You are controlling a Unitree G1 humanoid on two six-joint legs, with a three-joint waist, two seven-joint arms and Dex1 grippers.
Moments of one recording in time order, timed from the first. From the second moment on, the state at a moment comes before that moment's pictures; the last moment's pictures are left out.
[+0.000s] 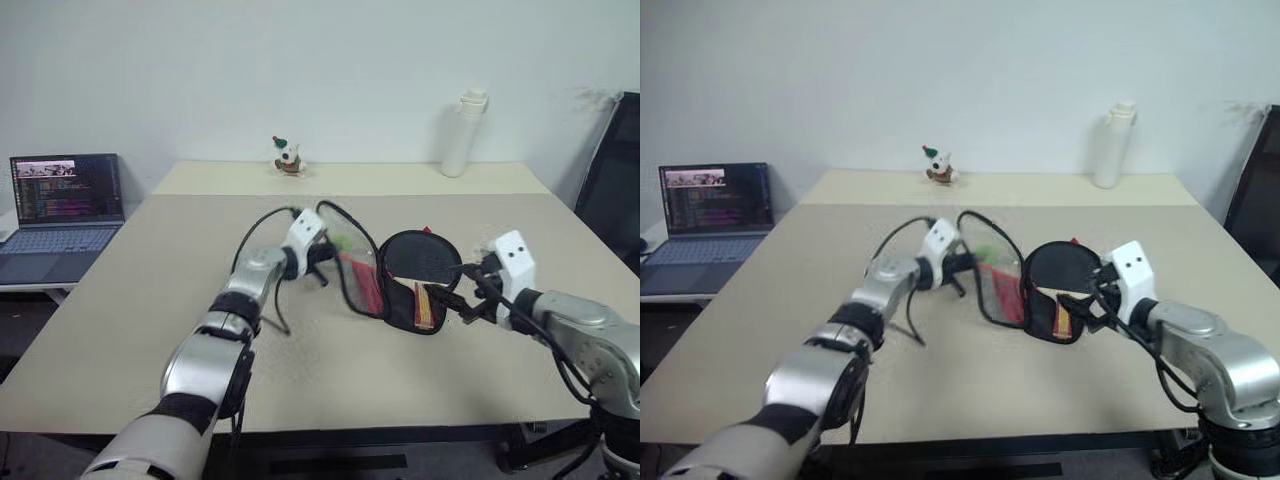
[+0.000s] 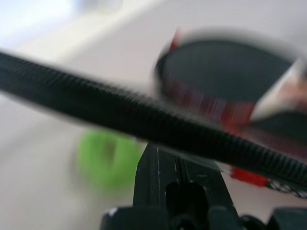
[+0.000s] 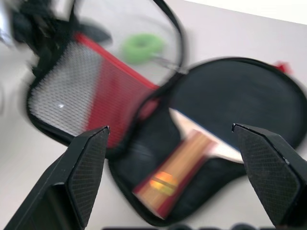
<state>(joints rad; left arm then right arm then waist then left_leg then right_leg) -1.22 0.23 -0.07 1.18 0.00 -0.15 -0.82 -0.41 -0.62 -0.22 -0.50 0.56 1.12 0.43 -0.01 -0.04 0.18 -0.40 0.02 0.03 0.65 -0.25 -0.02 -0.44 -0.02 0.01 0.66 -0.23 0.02</state>
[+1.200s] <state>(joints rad) -0.81 0.47 0.06 0.48 -0.30 0.23 -1.24 -0.60 -0.49 -0.16 0.14 0.42 0.97 0.36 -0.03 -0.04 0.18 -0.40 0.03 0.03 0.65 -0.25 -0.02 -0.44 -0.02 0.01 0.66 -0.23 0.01</state>
